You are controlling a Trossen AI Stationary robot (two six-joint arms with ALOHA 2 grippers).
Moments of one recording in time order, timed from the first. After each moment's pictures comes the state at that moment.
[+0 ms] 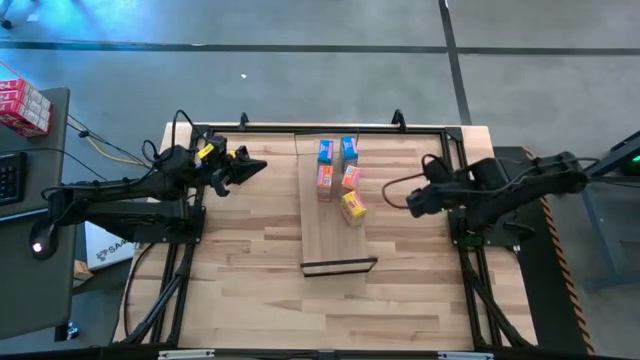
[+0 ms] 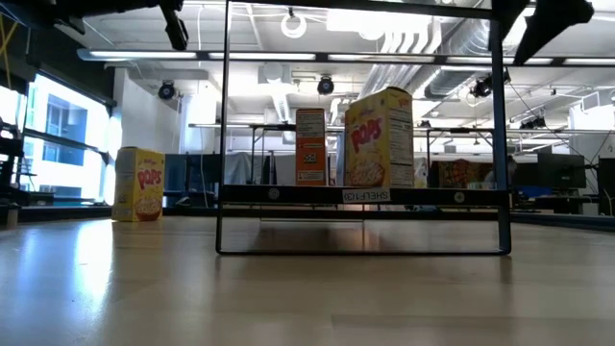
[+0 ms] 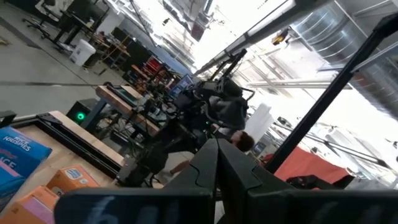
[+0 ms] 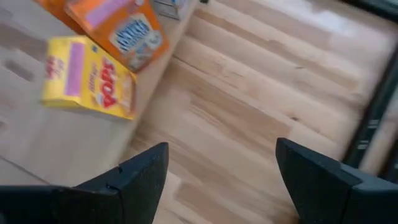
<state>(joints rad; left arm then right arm) 0.26 0.71 0.47 0.53 0.19 -0.74 0.24 1.11 1.26 -1.44 0.45 1.24</state>
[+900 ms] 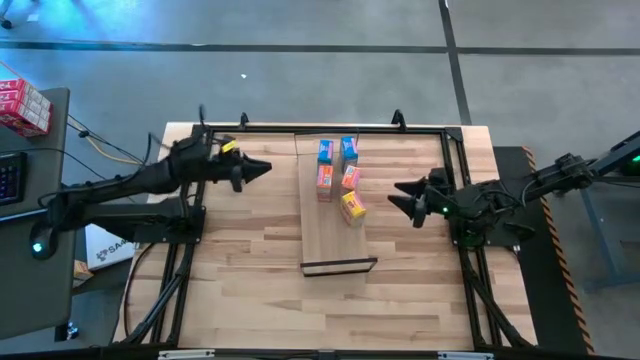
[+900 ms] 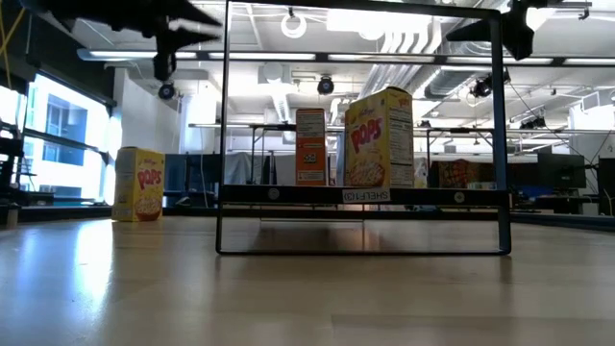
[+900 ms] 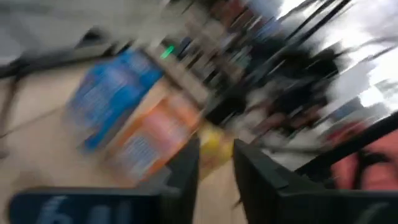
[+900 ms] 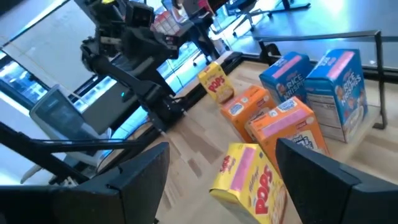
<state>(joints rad) 0.35 0.72 0.59 -0.01 0.17 -0.68 0.35 0.72 0.65 -0.20 0.67 0.76</state>
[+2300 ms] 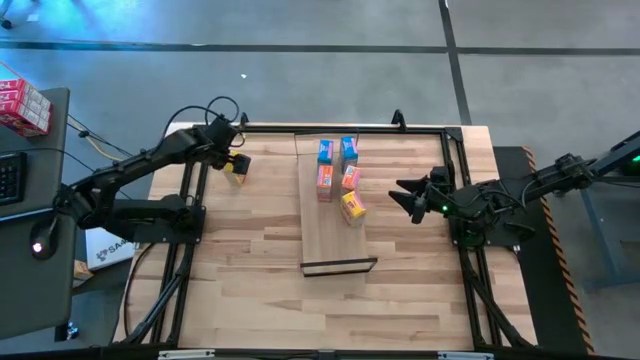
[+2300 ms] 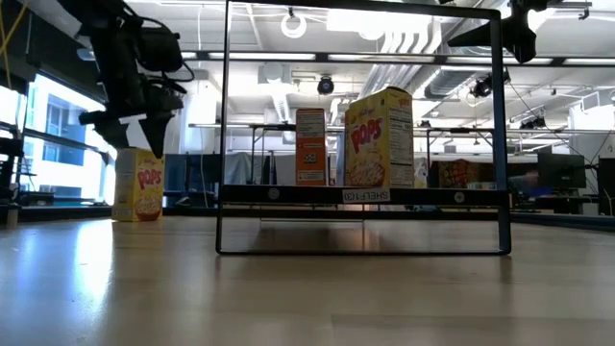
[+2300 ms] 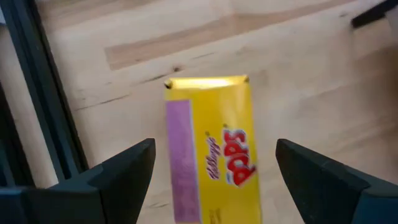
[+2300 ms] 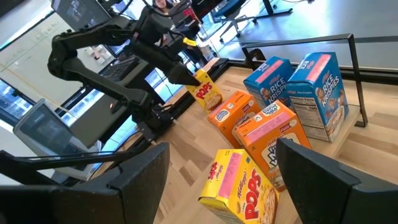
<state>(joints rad) 0.79 1.08 0.78 -0.88 -0.11 -0.45 0.35 0.72 0.65 -0.22 0.73 0.81</state>
